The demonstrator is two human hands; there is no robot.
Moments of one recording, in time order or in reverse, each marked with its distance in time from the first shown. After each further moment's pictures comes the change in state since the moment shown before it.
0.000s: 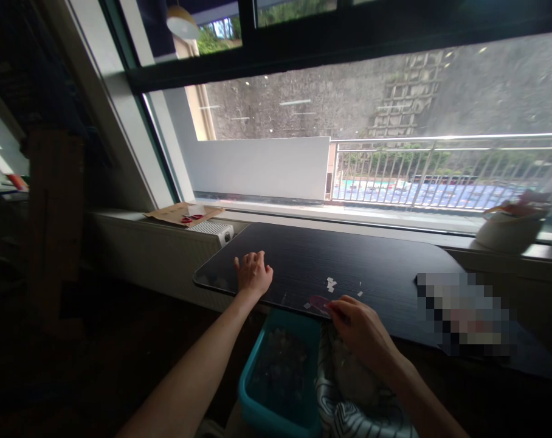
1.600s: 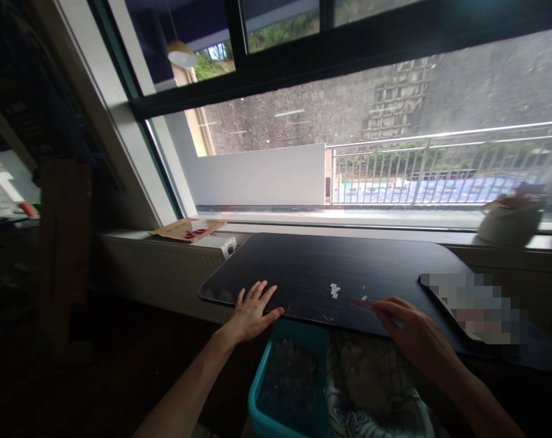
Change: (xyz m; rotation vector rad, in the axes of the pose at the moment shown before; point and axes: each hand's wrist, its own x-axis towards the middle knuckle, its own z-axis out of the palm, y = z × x) left_hand -0.046 -0.031 -0.041 -0.107 -0.584 0.255; right_hand -0.026 0.063 -0.031 -0.053 0.193 0.060
